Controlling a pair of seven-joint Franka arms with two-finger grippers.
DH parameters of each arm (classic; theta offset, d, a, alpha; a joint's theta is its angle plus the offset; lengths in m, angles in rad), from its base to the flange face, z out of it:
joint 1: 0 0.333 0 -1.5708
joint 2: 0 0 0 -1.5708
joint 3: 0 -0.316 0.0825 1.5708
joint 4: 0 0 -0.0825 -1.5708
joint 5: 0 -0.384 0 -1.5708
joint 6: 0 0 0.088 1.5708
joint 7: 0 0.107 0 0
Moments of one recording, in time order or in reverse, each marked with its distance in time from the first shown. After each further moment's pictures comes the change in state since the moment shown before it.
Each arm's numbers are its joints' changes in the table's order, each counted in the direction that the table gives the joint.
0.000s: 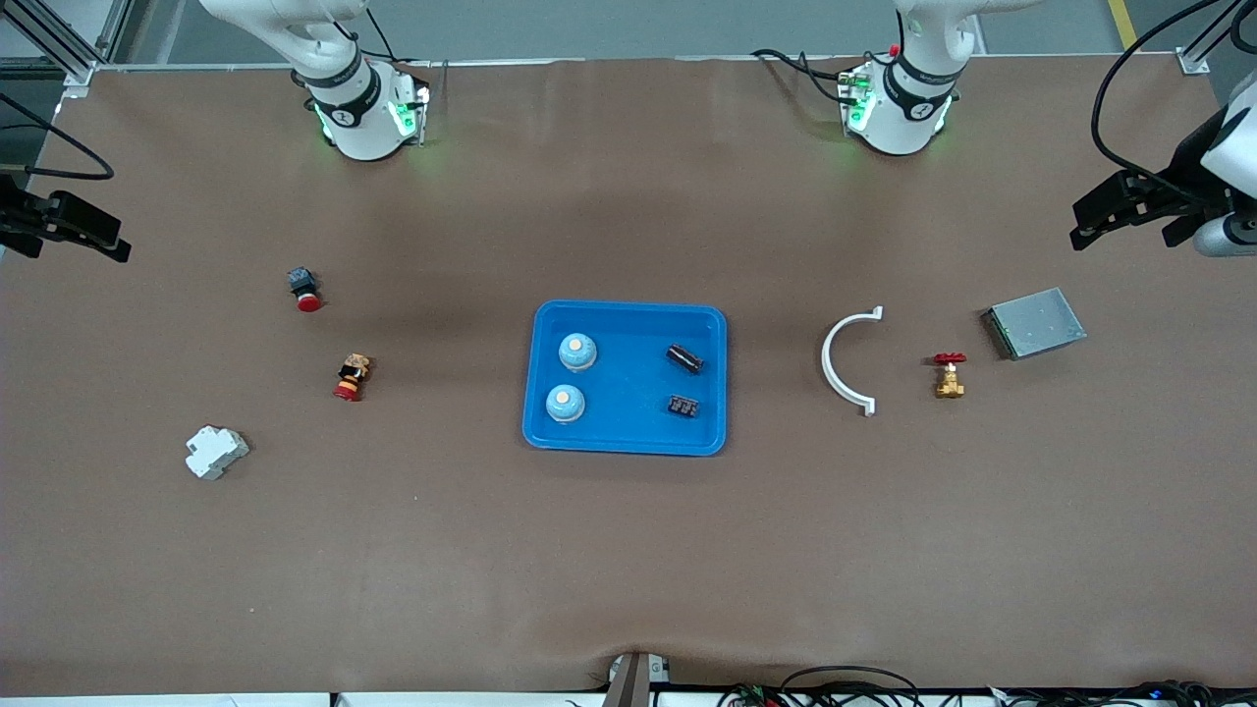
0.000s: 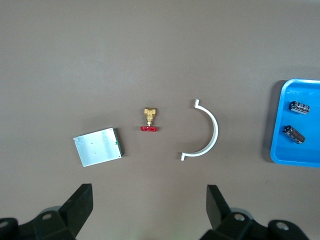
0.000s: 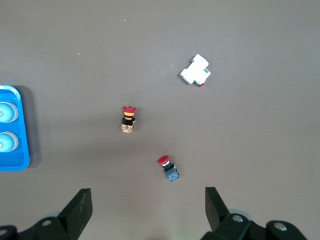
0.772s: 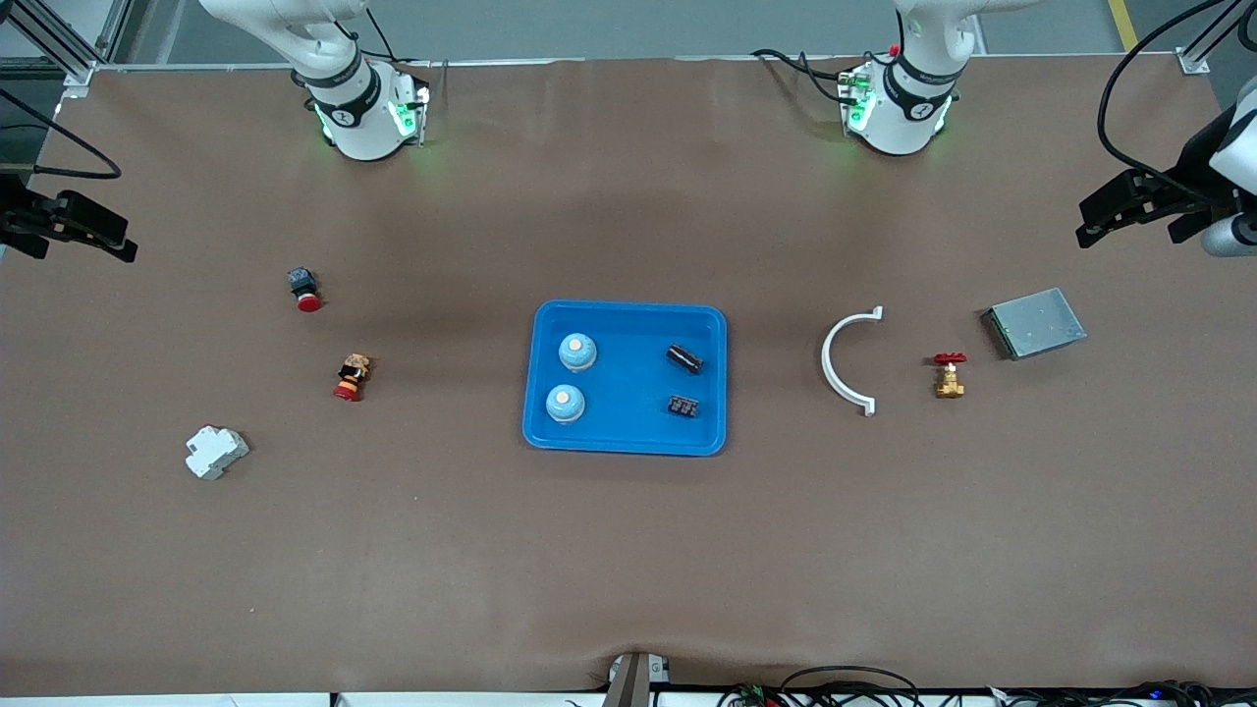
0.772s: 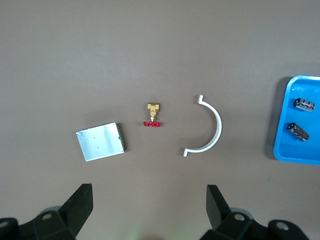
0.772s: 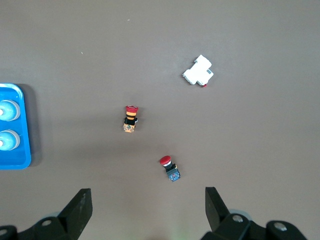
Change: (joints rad) left arm 0.004 0.002 -0.008 -0.001 -0.004 -0.024 -0.001; right arm 0.012 0.000 0.000 0.000 0.000 0.000 0.000
